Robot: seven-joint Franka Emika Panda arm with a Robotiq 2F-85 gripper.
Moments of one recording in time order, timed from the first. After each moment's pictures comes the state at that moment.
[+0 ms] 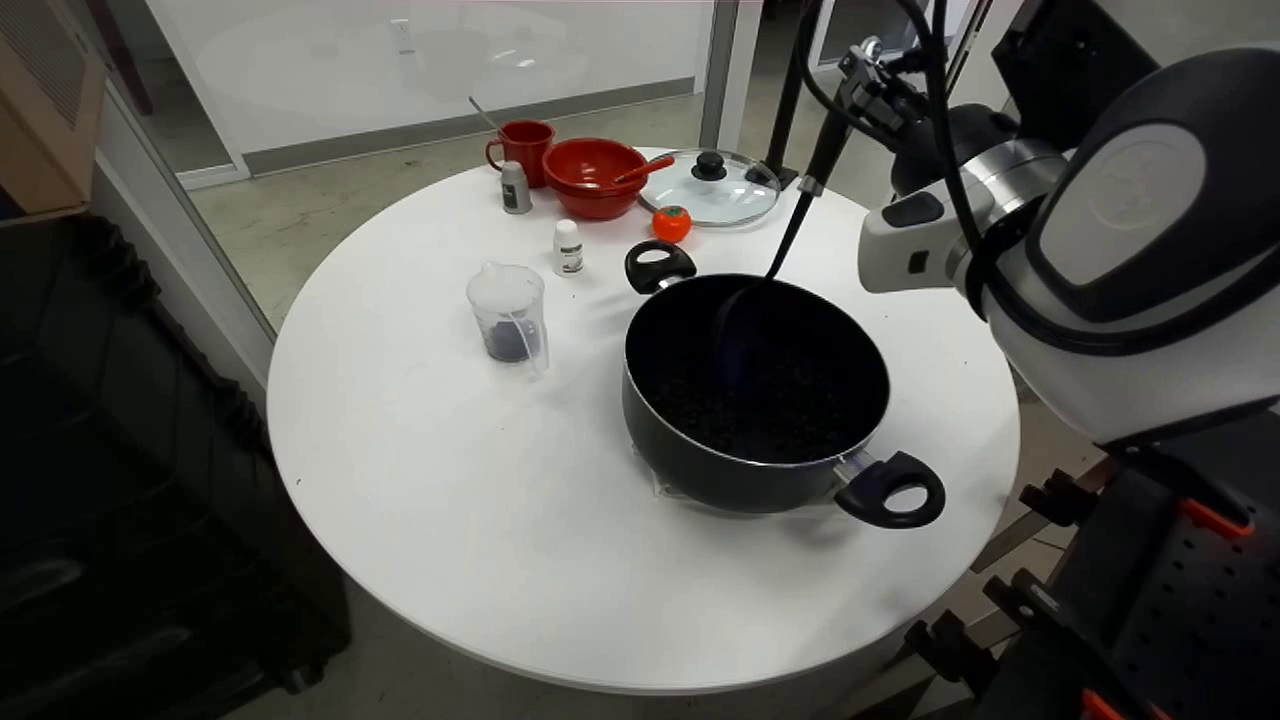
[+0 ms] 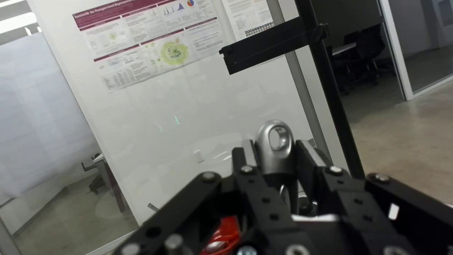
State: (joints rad) arm 0.33 0.32 -0.24 -2.77 -2.60 1.51 0.44
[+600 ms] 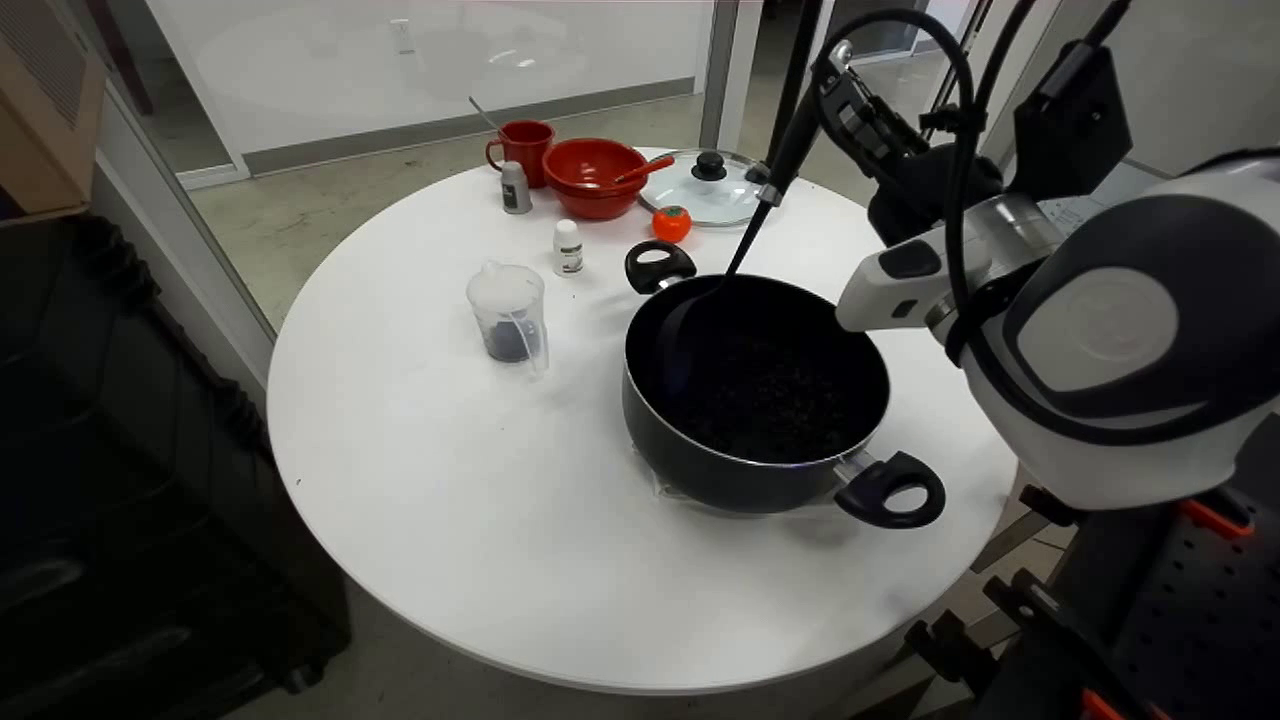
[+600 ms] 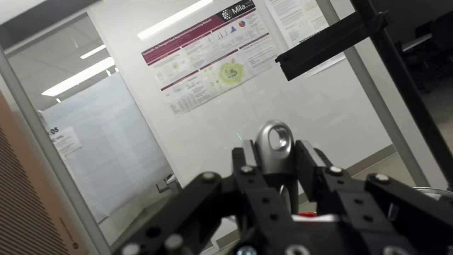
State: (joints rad) arm 0.41 0.46 -0.22 -2.77 -2.60 1.25 0.68
